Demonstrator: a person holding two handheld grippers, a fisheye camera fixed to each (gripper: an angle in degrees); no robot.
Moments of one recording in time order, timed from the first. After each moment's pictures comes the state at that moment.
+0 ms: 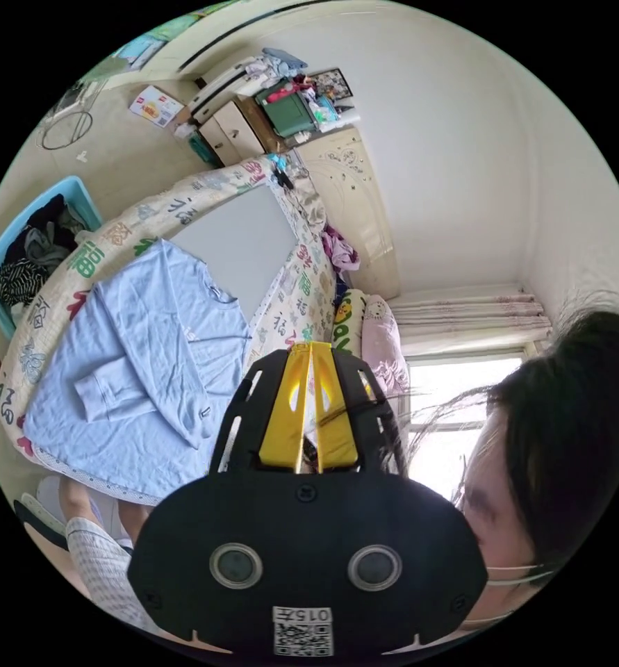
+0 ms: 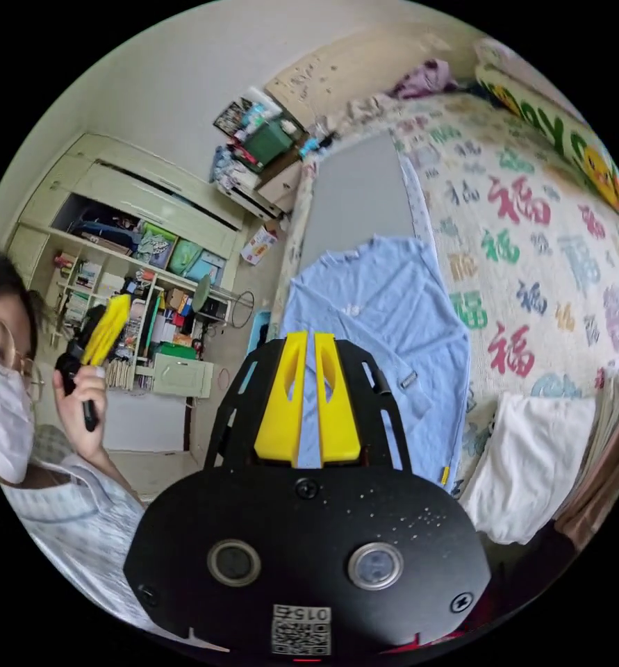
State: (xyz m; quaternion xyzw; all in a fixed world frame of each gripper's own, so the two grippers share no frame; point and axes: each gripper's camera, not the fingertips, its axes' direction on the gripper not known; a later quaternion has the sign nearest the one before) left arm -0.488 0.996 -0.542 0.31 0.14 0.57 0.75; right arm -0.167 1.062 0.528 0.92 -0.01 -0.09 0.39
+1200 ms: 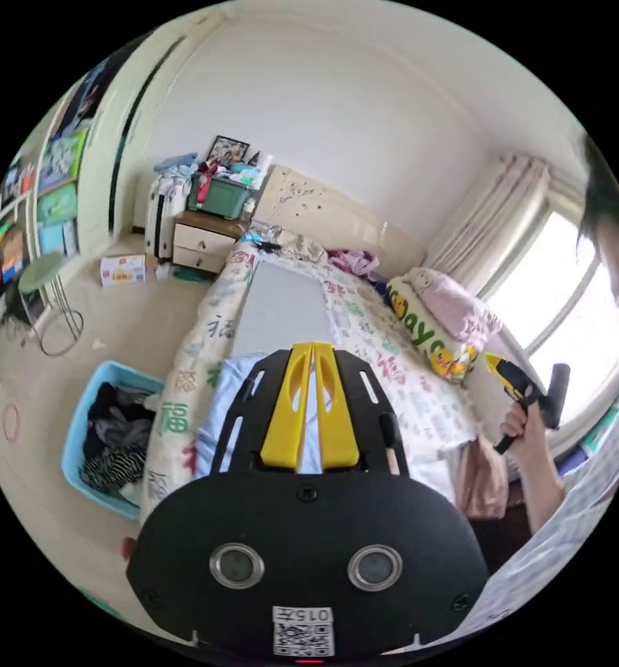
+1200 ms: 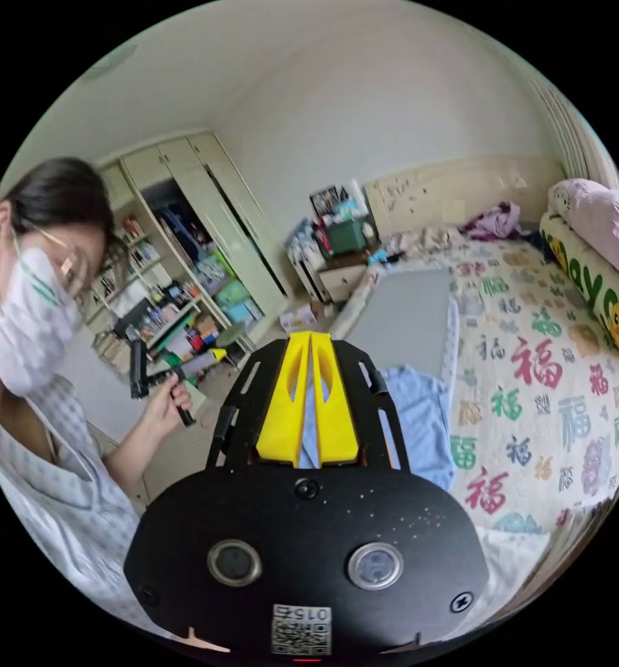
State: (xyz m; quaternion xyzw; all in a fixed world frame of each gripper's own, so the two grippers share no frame) left arm -0.334 1.057 -0.514 0.45 -0.09 0.73 0.51; right arm -0.189 1.125 0.522 0.95 0.13 -0.16 0.24
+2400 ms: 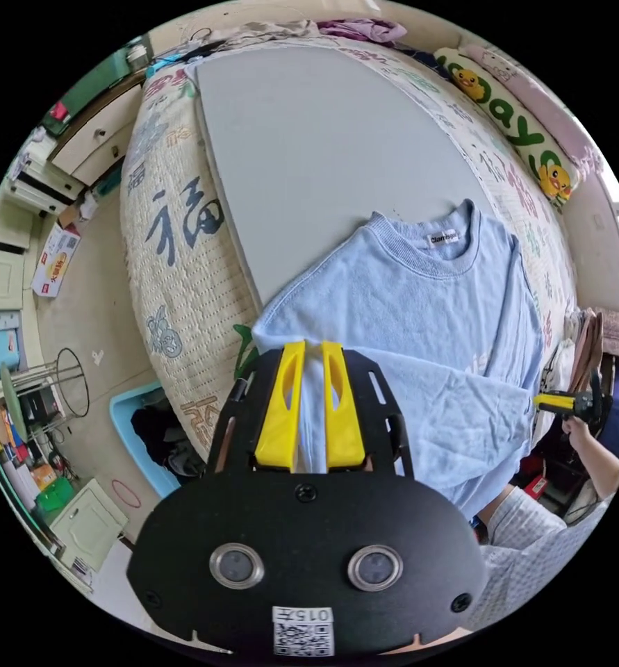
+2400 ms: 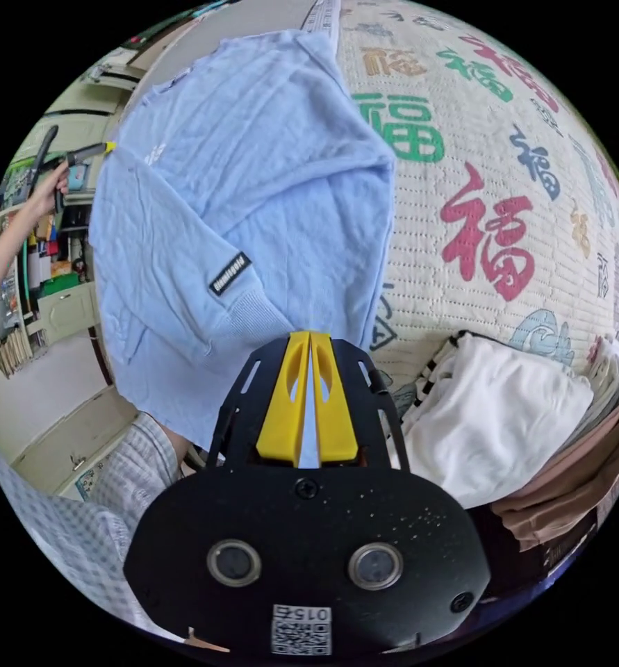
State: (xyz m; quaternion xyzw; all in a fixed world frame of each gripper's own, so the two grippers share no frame) left arm 0.203 0.915 -0.261 0.23 -0.47 0.66 0.54; right arm 0.014 0.992 0.177 0.77 0.03 0.10 0.63
